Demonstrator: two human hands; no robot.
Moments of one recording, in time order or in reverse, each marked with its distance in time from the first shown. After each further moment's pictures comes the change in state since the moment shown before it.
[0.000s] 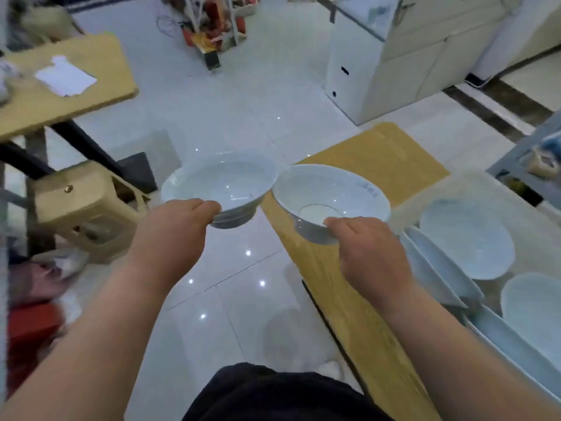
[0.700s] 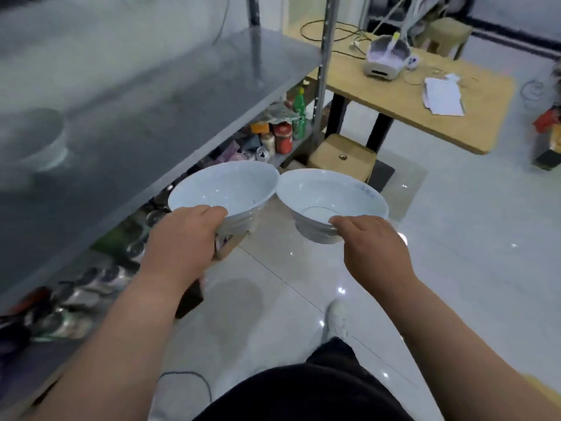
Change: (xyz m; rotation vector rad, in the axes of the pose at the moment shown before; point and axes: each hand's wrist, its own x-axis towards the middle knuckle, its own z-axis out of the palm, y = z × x) left_hand -0.299 -0.272 -0.013 0.128 -0.012 -1.157; right_hand 0.217 -0.432 0.173 0.352 -0.168 -0.990
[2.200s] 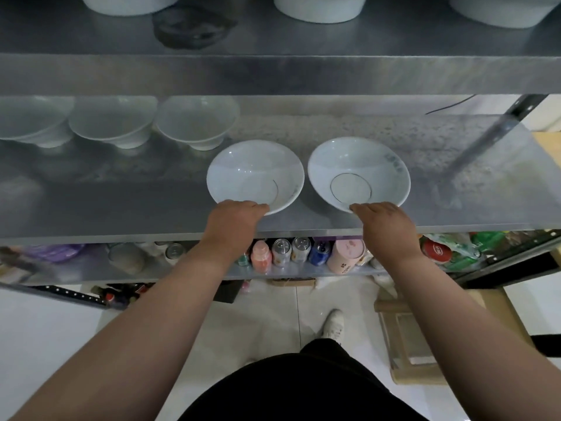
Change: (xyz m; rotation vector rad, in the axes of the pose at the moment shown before) left_hand 0.149 -0.176 0.126 -0.016 0.073 -0.638; right_hand 0.420 -0.052 0.257 0.190 -0.110 -0.762
